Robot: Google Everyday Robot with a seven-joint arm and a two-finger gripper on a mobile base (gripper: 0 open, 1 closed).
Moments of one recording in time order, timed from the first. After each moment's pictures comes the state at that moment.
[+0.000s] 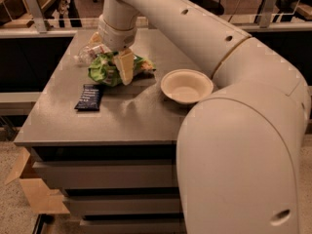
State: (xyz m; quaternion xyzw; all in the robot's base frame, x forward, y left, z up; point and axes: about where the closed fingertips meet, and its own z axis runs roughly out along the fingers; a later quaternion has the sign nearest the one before) arm 0.676 0.125 0.886 -0.91 0.36 -0.02 0.19
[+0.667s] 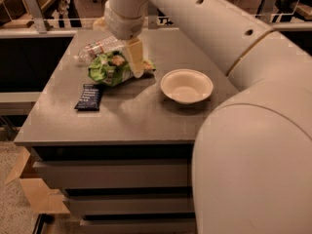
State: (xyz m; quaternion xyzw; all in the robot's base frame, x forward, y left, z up) arm 0.675 0.104 0.920 -0.90 0.39 -0.05 0.20
